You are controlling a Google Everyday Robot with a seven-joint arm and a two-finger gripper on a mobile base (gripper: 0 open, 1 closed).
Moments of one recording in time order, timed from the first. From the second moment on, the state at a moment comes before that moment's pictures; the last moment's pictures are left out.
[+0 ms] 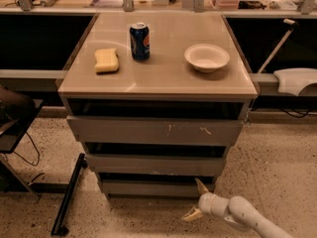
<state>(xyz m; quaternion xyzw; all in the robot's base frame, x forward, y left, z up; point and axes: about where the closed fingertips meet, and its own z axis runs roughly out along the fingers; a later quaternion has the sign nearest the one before) 0.541 -0.153 0.228 -0.51 0.72 0.15 0.45</state>
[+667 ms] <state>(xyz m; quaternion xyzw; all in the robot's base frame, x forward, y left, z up) 0.612 -0.093 0.173 -0.46 0.75 0.10 0.46</state>
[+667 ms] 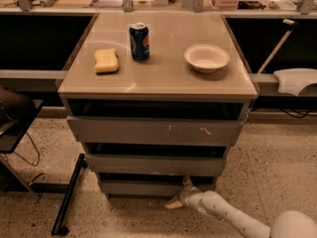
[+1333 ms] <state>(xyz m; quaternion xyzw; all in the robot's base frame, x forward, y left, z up) 0.616 -0.095 0.171 -0.47 0.76 0.06 0.45</state>
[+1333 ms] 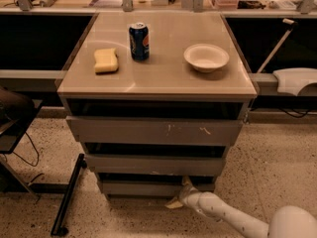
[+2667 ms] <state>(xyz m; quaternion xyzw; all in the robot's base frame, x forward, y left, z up) 0.608 -0.077 0.156 -0.53 0.73 0.01 0.43</state>
